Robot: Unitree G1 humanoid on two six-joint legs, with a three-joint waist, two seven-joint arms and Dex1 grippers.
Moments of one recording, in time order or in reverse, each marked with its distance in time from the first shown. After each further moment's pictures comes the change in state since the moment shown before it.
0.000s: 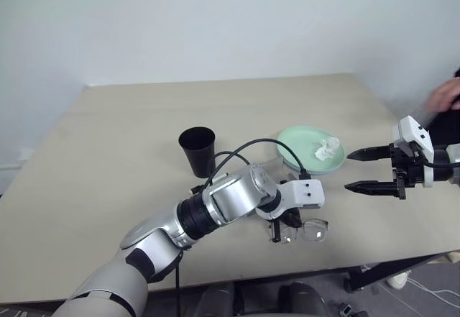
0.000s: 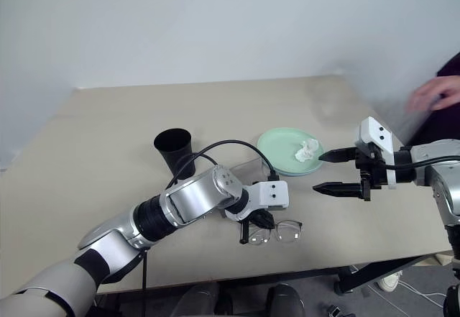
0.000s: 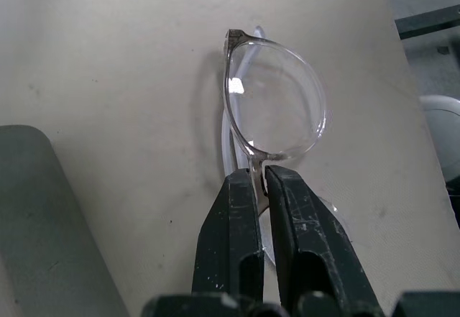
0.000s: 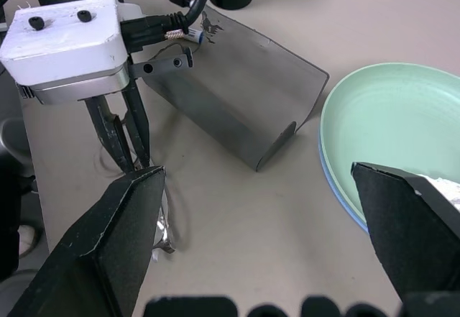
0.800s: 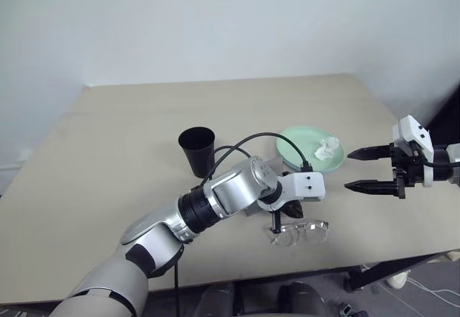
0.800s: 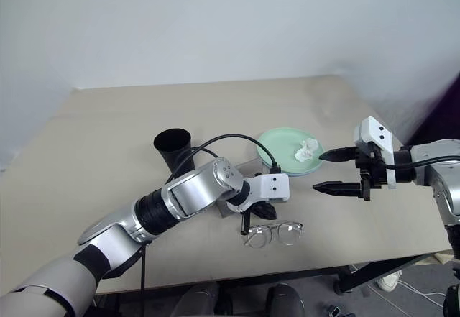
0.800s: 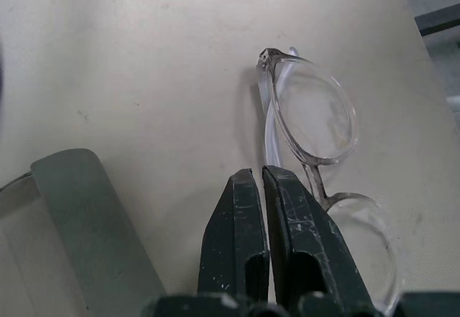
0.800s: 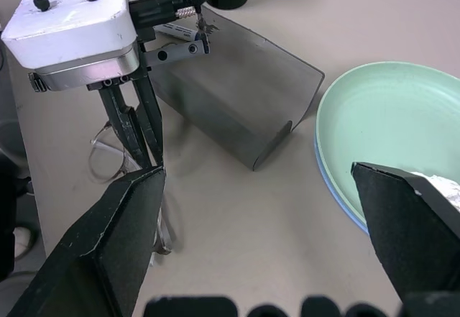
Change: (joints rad) left arm -0.039 -0.005 0.005 0.072 0.029 -0.110 -0.028; right arm -0.001 0.000 0.000 0.002 -0.001 0.000 -0.012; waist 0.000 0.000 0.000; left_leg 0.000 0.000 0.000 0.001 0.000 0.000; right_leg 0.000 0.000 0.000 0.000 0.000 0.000
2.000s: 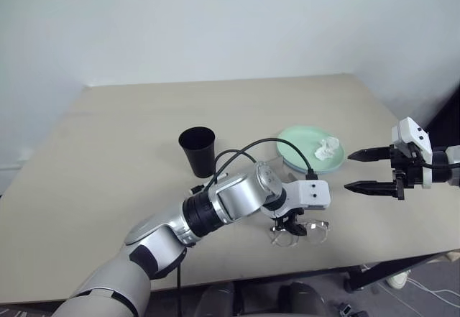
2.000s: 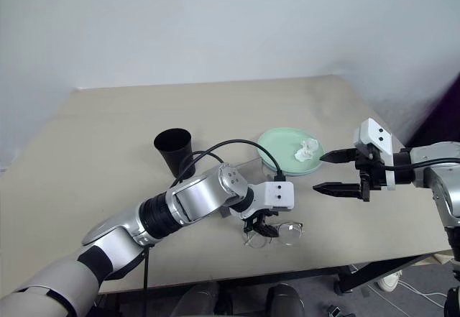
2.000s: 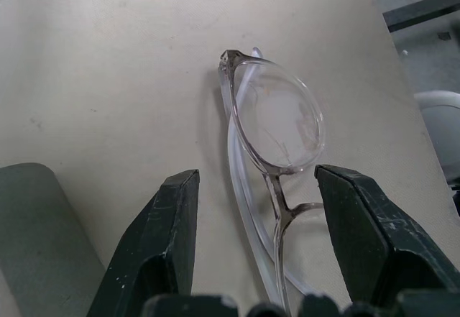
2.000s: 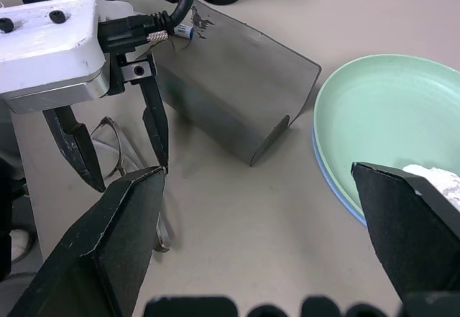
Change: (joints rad) left arm 0.005 -0.027 -0.036 -0.026 0.001 0.054 -0.002; right arm 0.015 0.000 0.000 -0.004 0.000 0.005 -0.022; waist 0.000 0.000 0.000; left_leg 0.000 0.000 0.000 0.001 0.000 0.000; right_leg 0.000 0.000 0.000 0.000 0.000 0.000
